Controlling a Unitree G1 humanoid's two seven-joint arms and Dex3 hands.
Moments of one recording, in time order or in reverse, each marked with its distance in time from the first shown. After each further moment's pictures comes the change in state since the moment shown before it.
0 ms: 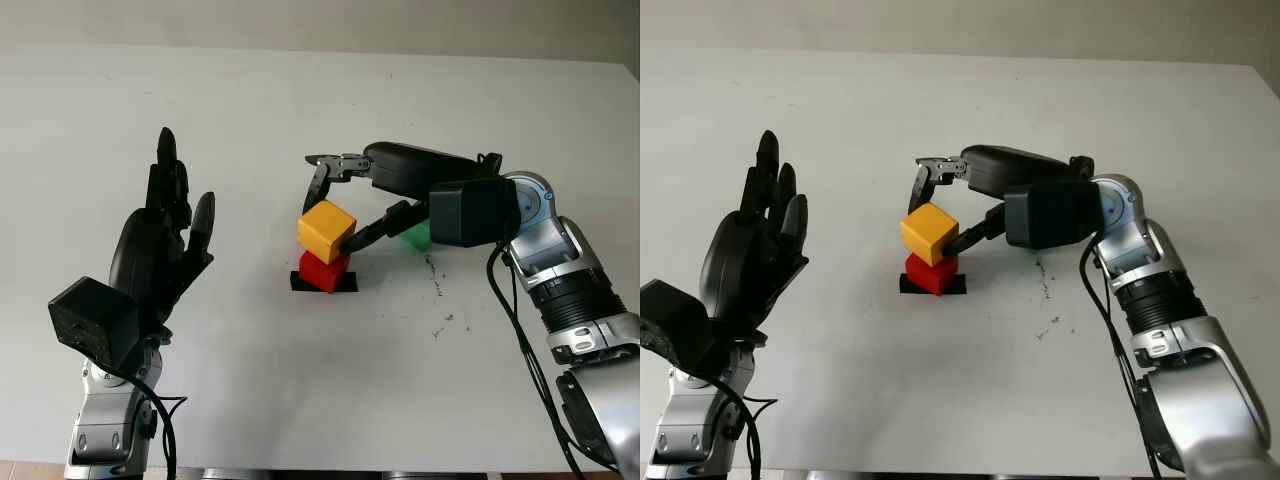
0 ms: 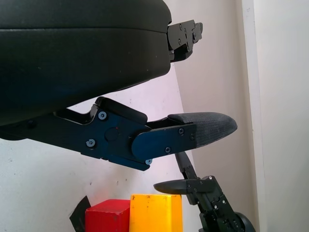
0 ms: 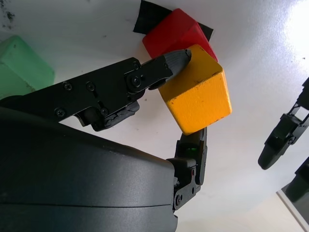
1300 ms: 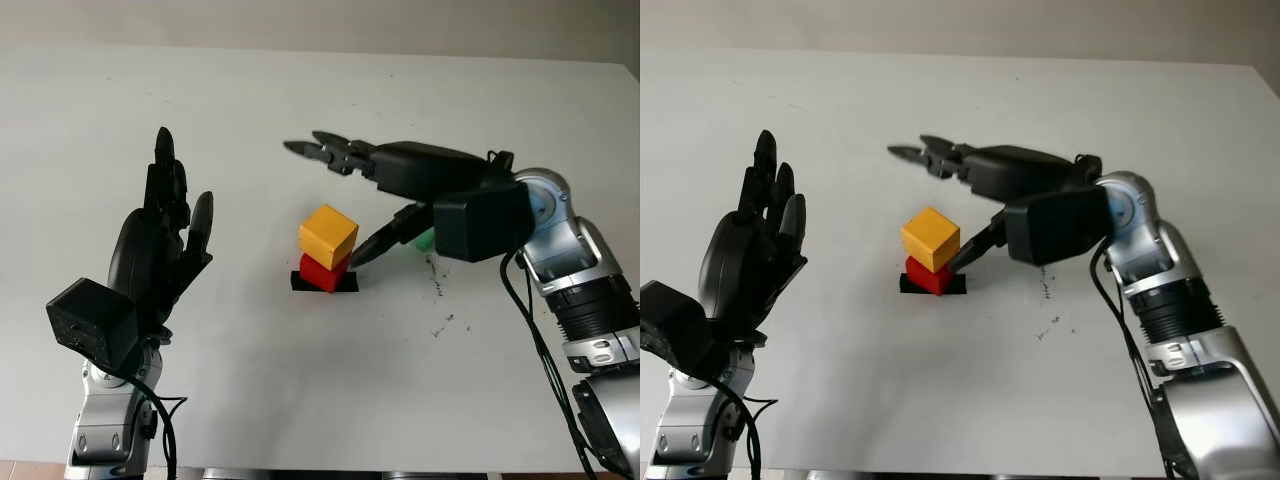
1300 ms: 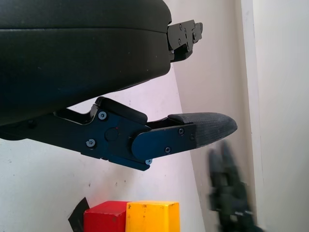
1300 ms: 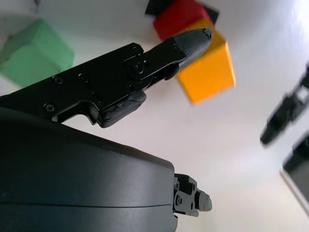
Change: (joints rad) left arm 0.003 -0.003 0.000 -0.005 0.000 0.006 0.012; right arm 0.035 -0.076 -0.064 -0.185 0.019 0.092 -0.016
